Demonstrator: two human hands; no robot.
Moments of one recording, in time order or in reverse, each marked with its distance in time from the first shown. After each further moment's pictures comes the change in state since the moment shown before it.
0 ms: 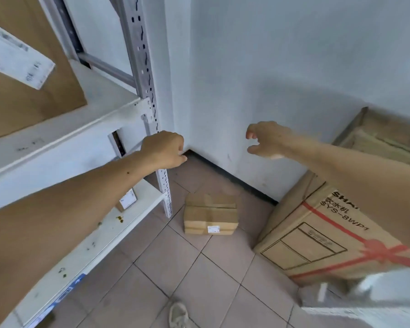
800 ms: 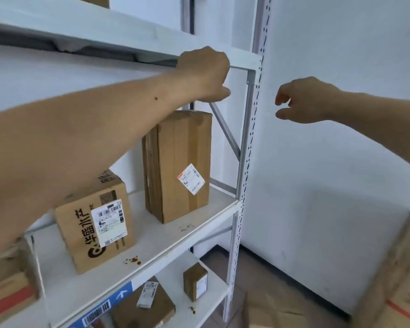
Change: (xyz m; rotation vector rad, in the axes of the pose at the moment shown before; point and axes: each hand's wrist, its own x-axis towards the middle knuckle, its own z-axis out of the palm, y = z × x) left_hand -0.242 -0.143 -0.430 0.349 0.777 0.085; right_hand -0.180 -0.288 -0.331 -0.058 0.696 -0.155
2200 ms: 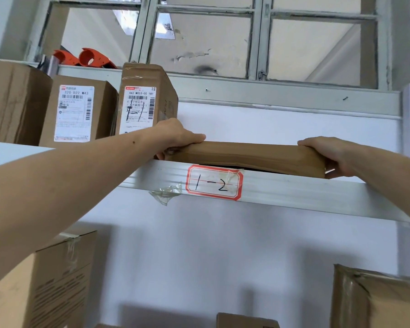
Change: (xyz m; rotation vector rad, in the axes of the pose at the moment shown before) left_hand -0.117 -0.303 -0.206 0.061 0.147 -1.244; right_hand 0.249 -0.299 -0.099 1.258 -0.192 -0.235
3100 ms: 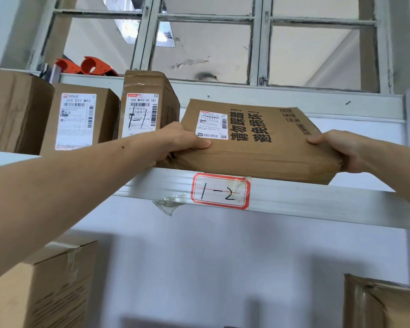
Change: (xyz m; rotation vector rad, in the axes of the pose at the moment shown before) left_hand 0.005 -0.006 -0.001 -0.419 -0.015 0.072; right_hand 0.025 -0.009 -0.012 0.260 -0.034 -0.014
